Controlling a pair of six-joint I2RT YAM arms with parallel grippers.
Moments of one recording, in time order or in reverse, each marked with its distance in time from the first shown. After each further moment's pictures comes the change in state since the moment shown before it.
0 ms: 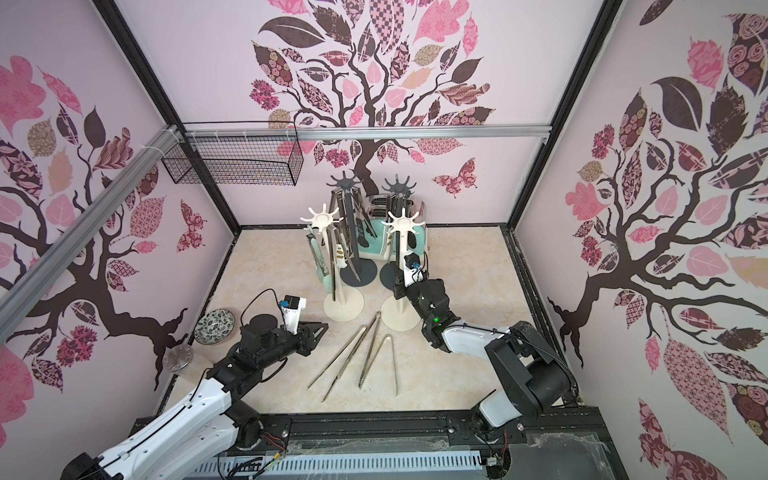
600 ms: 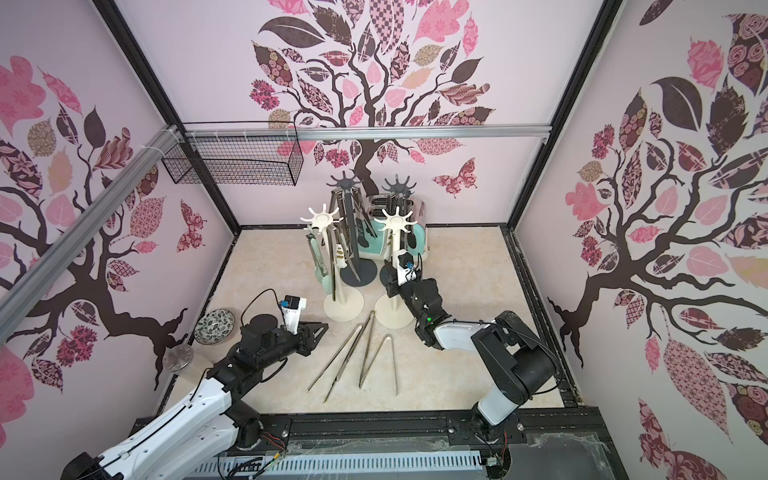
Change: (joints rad) left arm 0.000 0.003 0.000 0.000 0.000 0.000; right arm 0.031 0.096 0.032 0.114 0.019 0.001
